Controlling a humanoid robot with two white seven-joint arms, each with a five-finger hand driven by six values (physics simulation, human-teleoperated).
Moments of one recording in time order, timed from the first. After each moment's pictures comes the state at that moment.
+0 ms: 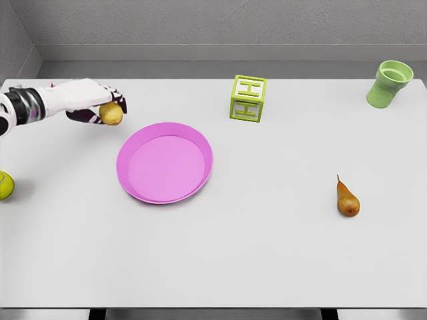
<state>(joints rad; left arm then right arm) -0.78 0.60 -0.52 -1.06 -0.60 -0.61 -0.54 0.00 0.00 -0.01 0.06 0.01 0.09 0.01</state>
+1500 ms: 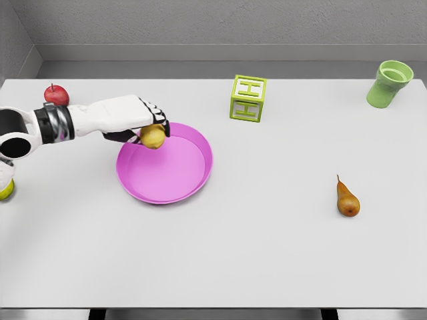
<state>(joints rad) -0.68 0.63 -0.58 -1.39 -0.45 -0.61 -0.55 0.00 0.00 -0.01 0.06 0.01 0.09 0.01</state>
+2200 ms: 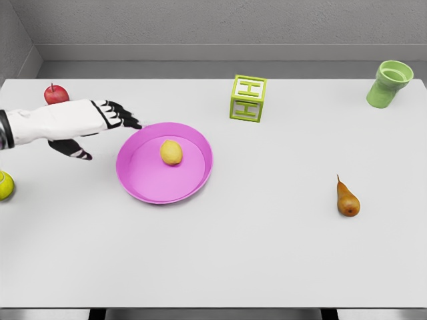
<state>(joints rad) -0.61 0.95 -0.58 -1.55 -0.28 -0.61 -0.54 0.00 0.00 -0.01 0.06 0.01 0.09 0.01</state>
